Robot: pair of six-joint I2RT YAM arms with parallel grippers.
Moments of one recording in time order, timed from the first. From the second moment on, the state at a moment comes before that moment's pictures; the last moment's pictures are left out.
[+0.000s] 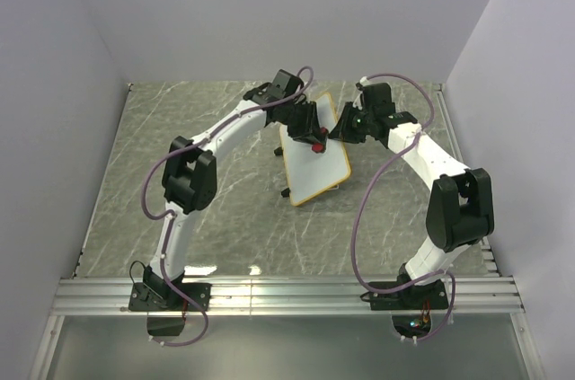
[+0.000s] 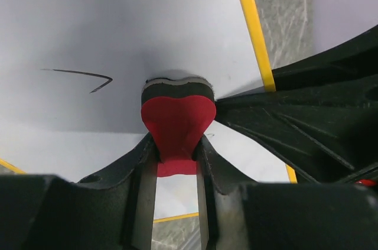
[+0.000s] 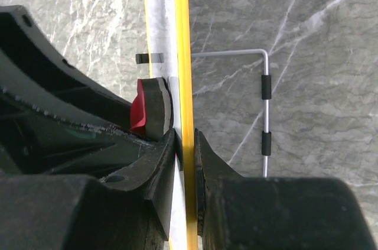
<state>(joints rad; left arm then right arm) -0.60 2.22 2.03 -0.66 0.51 -0.55 0.27 1.66 1.29 -0.42 -0.29 0.49</state>
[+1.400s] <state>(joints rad) -0.17 1.85 1.46 -0.69 0.10 -0.51 0.32 1.58 1.24 -0.50 -0.20 0.49</state>
